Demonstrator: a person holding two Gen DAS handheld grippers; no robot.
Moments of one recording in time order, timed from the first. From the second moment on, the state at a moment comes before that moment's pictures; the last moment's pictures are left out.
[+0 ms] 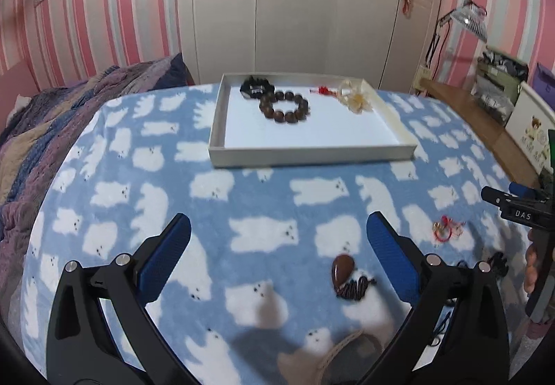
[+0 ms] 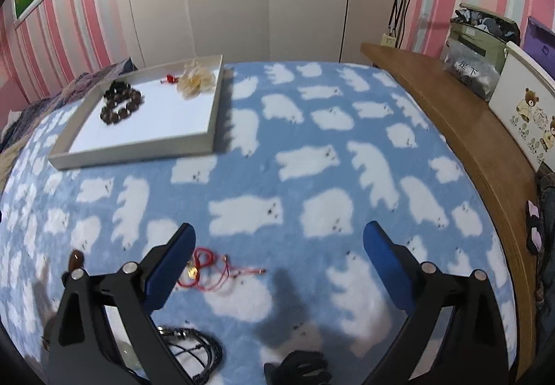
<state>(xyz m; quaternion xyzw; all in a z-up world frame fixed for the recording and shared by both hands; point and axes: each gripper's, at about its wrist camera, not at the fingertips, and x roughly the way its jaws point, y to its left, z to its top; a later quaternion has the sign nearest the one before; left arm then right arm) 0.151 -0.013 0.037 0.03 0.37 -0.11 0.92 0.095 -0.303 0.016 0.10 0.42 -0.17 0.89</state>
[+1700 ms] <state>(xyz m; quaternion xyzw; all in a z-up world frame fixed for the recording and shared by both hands) 0.159 -0.070 -0.052 0.06 0.53 -0.21 0.82 0.128 -0.260 -0.038 0.06 0.51 -0.09 0.85</state>
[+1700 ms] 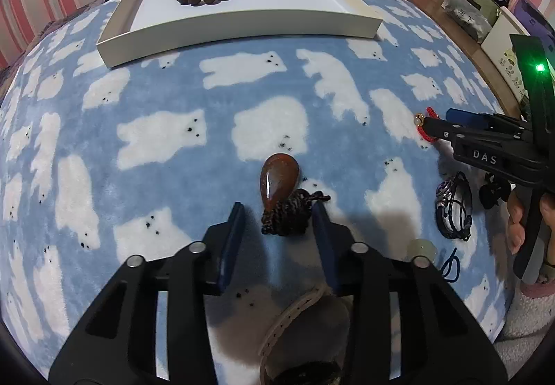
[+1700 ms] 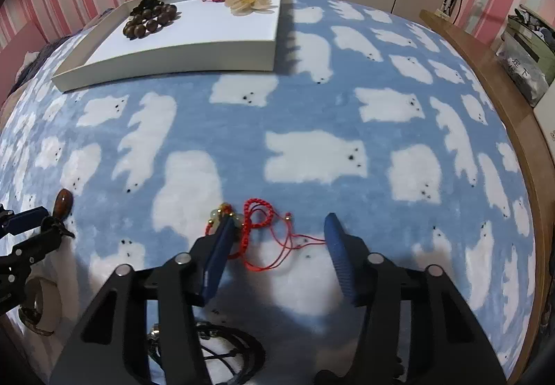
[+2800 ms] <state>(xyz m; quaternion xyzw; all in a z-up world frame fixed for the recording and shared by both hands) 0.187 -0.055 0.003 0.06 0.46 -0.21 0.86 0.147 -0.261 0.012 0.09 0.44 -0.05 0.89</state>
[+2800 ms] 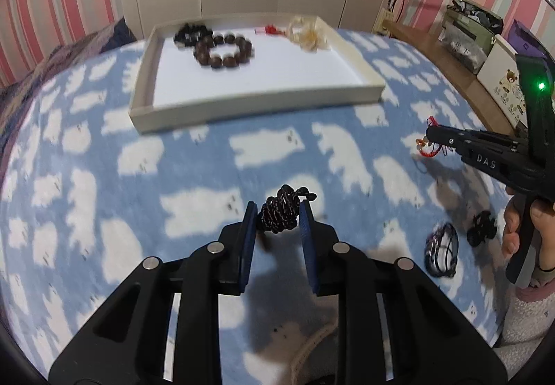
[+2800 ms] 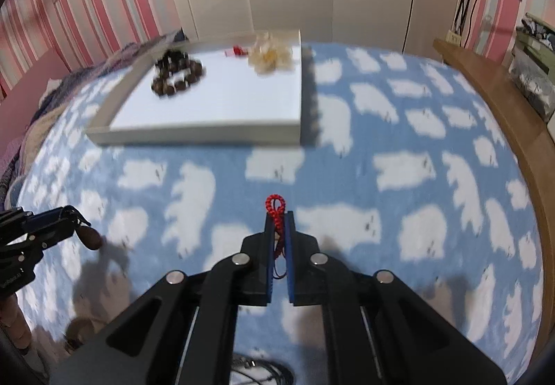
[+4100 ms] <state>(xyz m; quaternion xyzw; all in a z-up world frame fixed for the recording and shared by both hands) 0.495 -0.018 -0.023 0.01 0.49 -0.10 0.87 0.452 -0.244 -0.016 0.10 0.48 -0.05 0.87</state>
